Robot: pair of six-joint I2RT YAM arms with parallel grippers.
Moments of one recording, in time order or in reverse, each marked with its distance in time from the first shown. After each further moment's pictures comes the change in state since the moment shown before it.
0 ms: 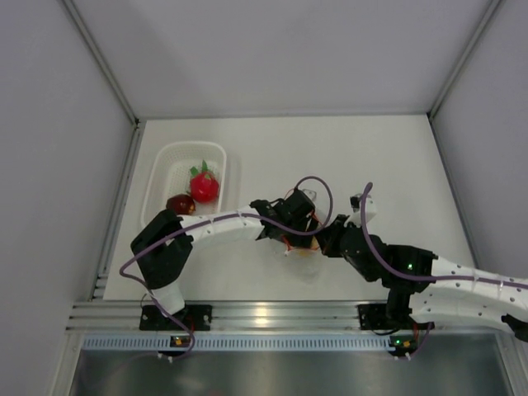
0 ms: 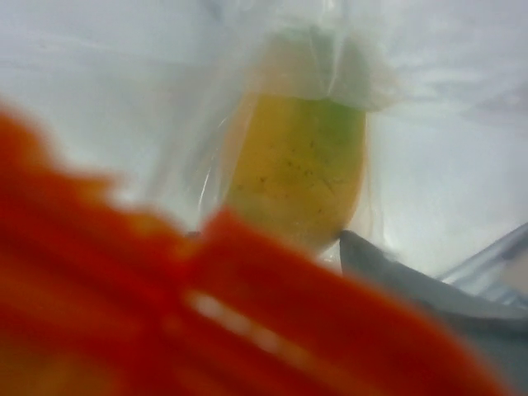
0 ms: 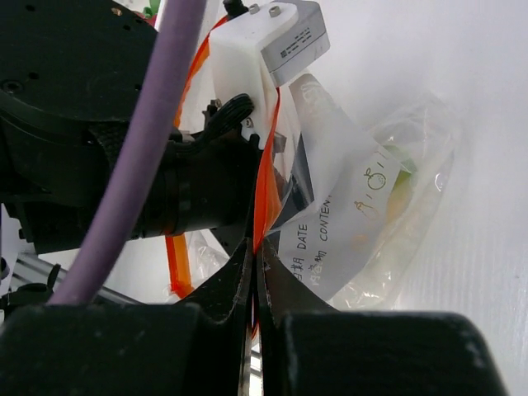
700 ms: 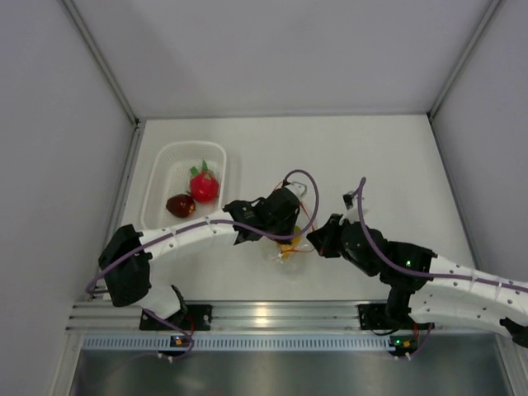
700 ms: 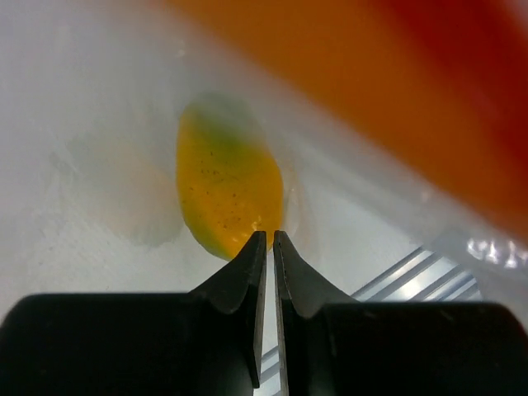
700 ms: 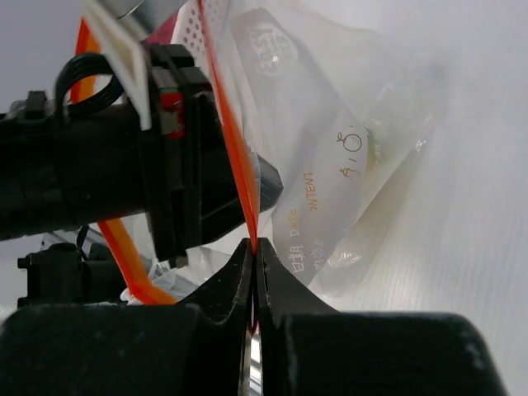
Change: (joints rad) left arm -0.011 -0.229 -0.062 -0.019 -0.049 0.070; right arm -0.133 0.000 -0.001 0.042 -0.254 -0.051
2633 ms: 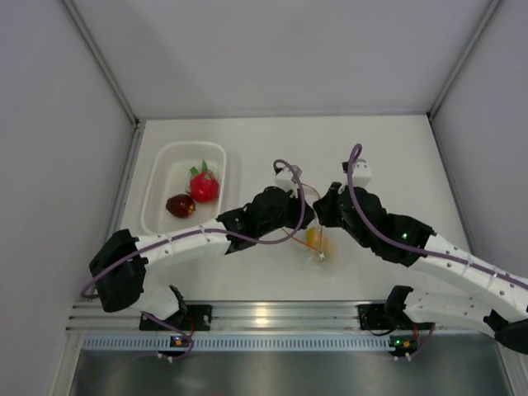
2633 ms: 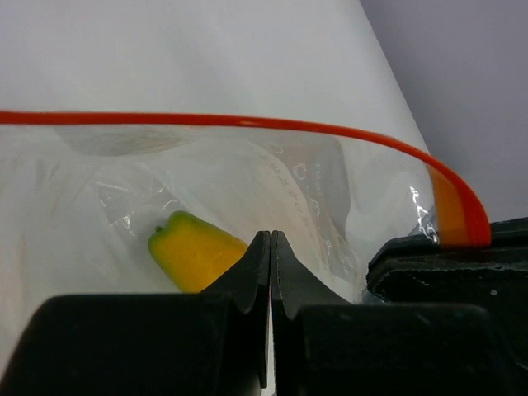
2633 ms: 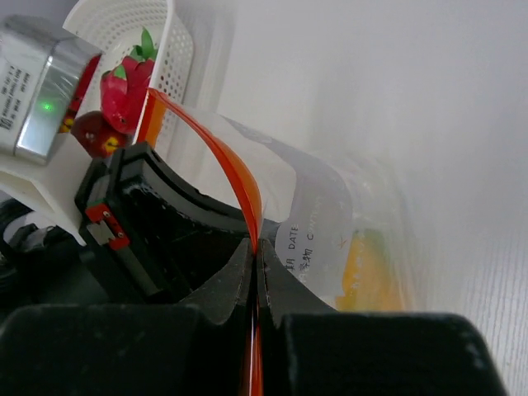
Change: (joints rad) left arm 0.009 -0.073 -0.169 0.587 -0.014 -0.211; right arm -0.116 0.195 0.280 -0.092 0.072 -0.178
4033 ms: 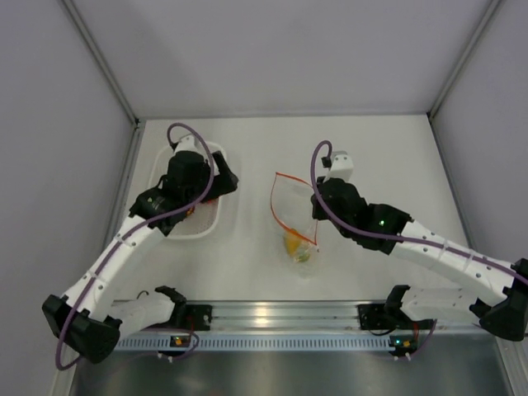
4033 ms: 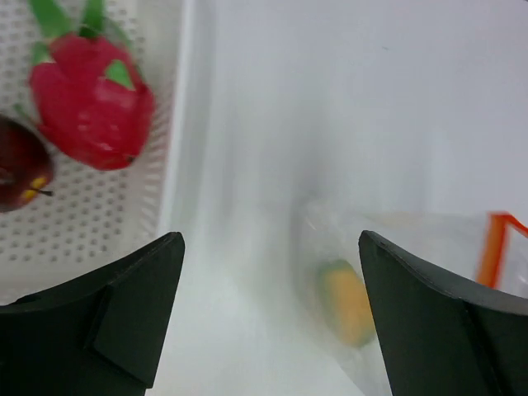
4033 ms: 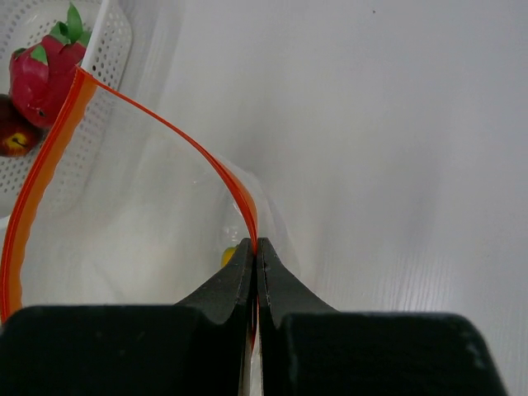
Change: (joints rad) left arm 0.603 -0.349 0.129 -0.707 -0.076 0.074; right arm -0.014 0.158 0.070 -0.002 0.072 -0.174
